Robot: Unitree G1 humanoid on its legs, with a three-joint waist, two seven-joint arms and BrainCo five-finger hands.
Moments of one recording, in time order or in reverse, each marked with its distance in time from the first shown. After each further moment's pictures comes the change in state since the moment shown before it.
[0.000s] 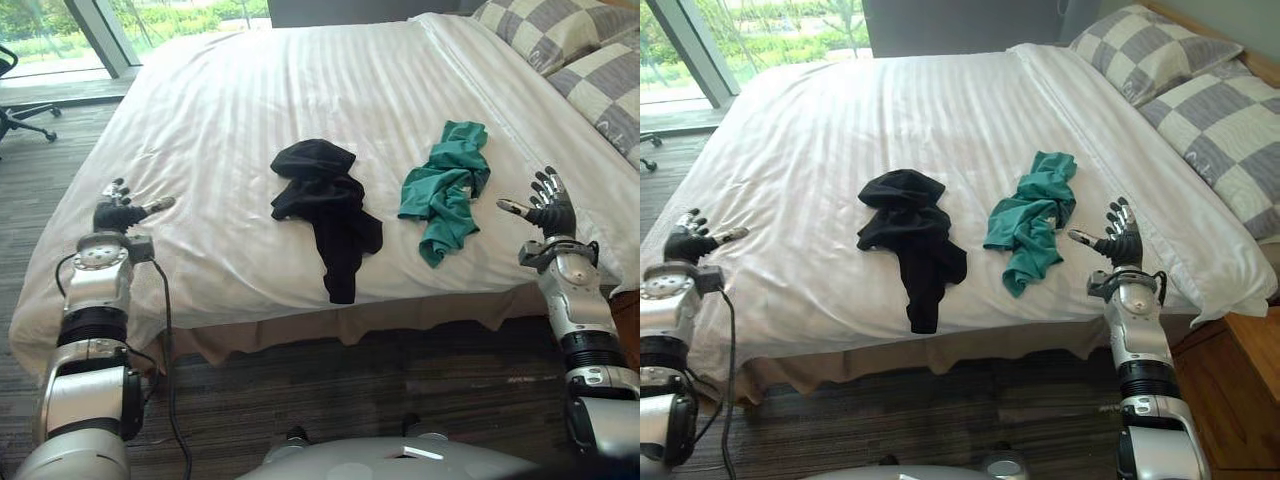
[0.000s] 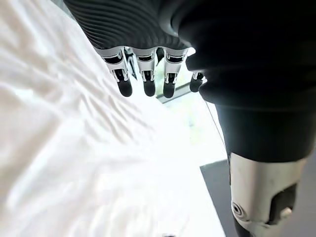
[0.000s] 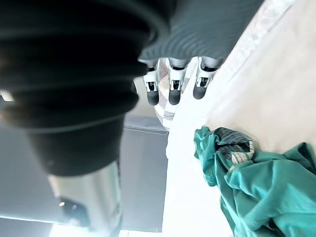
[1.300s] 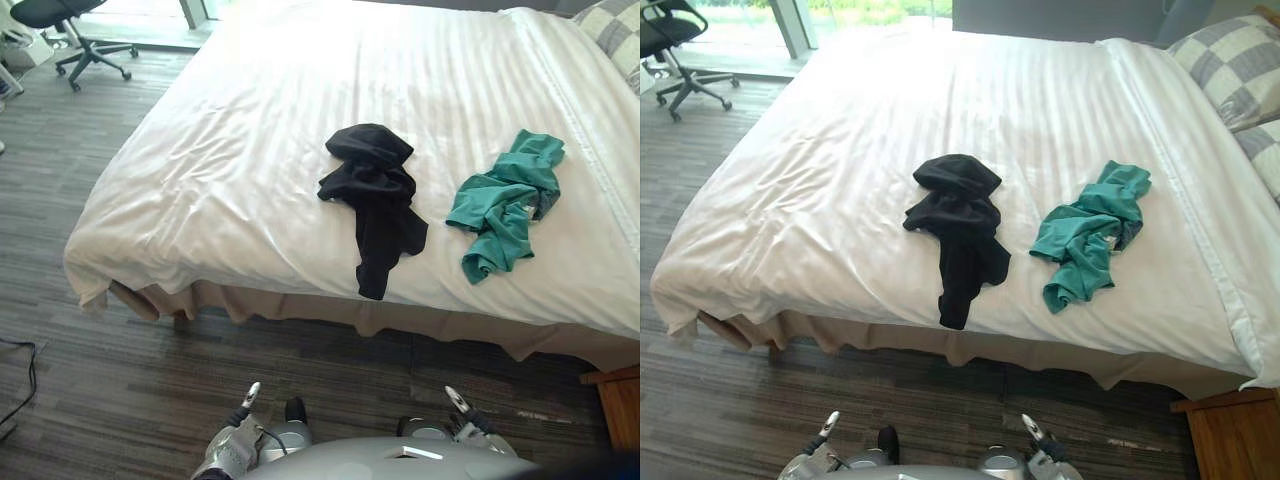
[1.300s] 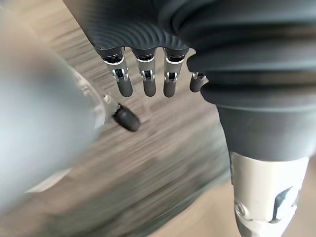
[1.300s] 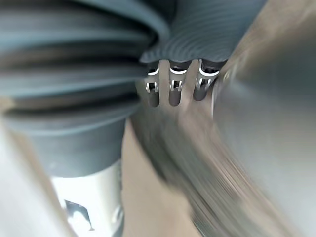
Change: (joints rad) left arm 0.570 -0.545 0.107 0.334 -0.868 -0.073 0.163; right arm 0.489 0.393 -0.365 0.625 0.313 0.109 0.099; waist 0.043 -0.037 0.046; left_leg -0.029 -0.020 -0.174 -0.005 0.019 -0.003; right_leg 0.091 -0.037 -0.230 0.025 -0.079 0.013
